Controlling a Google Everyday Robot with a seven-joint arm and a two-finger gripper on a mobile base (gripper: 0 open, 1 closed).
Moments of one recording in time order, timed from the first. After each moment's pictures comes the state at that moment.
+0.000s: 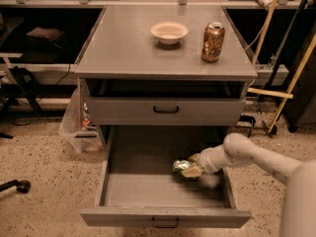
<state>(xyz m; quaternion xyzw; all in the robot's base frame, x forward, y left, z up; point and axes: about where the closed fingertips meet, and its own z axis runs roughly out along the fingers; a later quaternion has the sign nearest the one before) 0.607 -0.132 0.398 -0.51 0.78 0.25 0.26</state>
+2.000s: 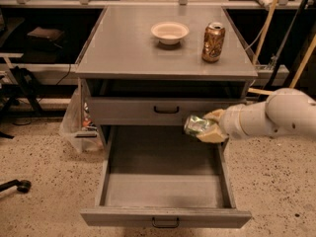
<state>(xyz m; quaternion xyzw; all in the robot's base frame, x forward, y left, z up) 0.574 -0.163 0.707 -0.53 0.75 0.11 0.38</state>
